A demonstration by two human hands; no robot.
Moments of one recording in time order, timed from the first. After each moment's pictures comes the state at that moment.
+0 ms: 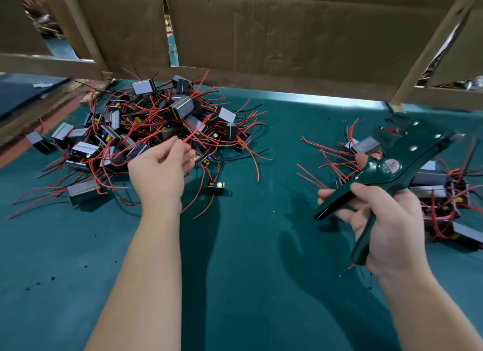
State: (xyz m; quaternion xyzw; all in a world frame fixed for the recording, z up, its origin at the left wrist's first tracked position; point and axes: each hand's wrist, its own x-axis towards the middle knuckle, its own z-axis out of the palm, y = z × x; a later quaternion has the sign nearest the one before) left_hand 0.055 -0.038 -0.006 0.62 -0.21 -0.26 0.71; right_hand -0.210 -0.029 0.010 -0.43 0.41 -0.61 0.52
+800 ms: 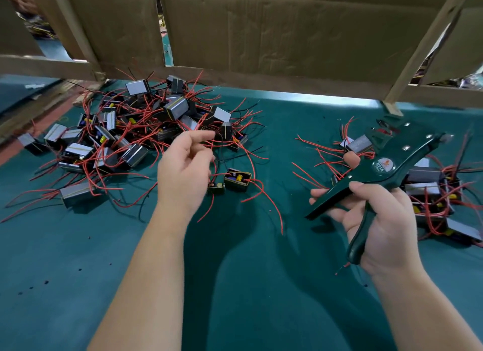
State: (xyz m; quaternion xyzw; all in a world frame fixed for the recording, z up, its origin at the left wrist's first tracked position) left_hand 0.027 -0.032 0.006 0.60 -0.44 -0.25 0.62; right_hand -0.210 -0.028 0.010 -0.39 0.36 -0.62 0.57
